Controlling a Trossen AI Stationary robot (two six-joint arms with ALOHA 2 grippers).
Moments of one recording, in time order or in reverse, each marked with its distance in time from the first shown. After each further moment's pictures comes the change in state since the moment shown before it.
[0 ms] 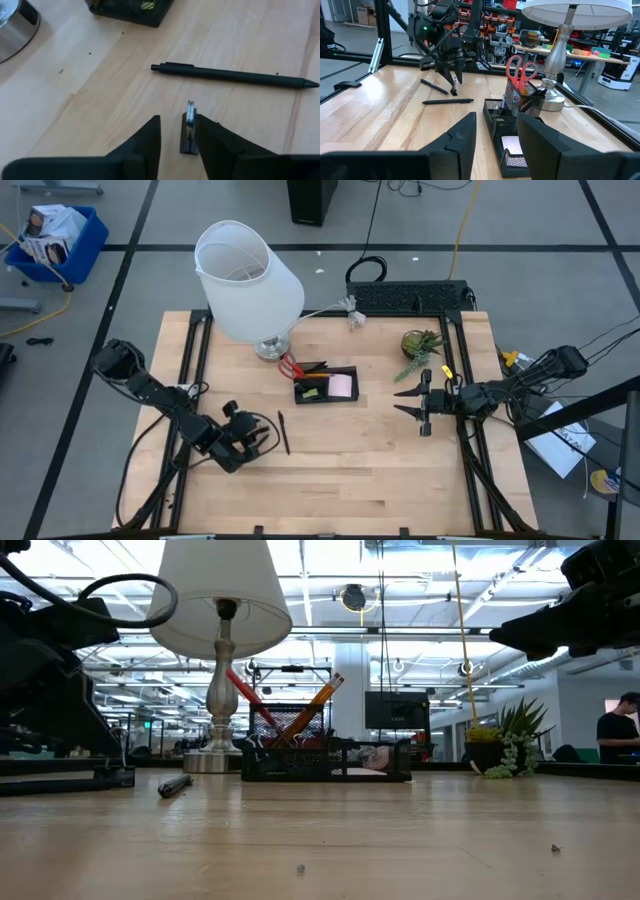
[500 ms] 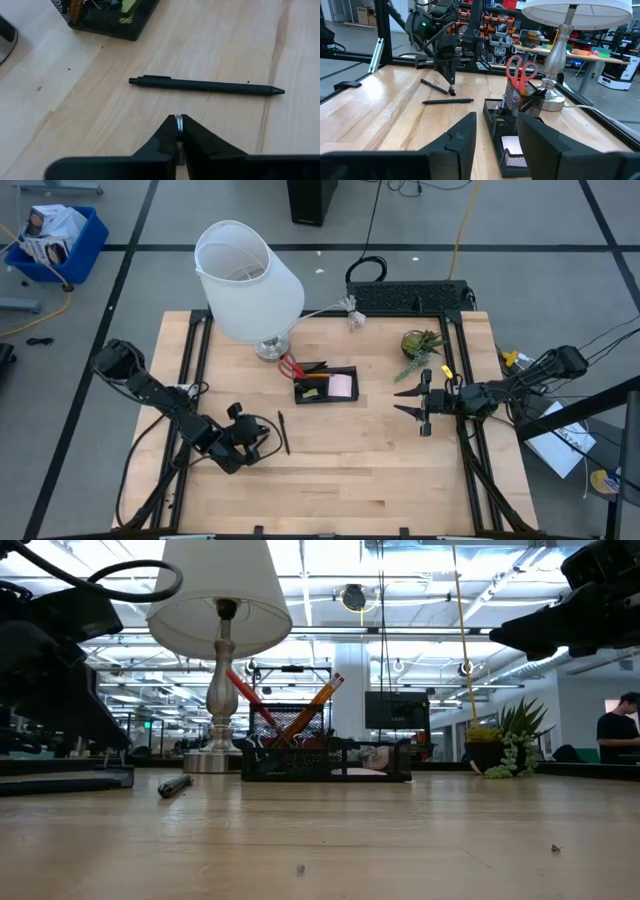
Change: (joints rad) left arm 0.001 0.000 0.001 0.105 0.010 0.102; right arm 0.000 0.000 0.000 0.000 0.000 0.000
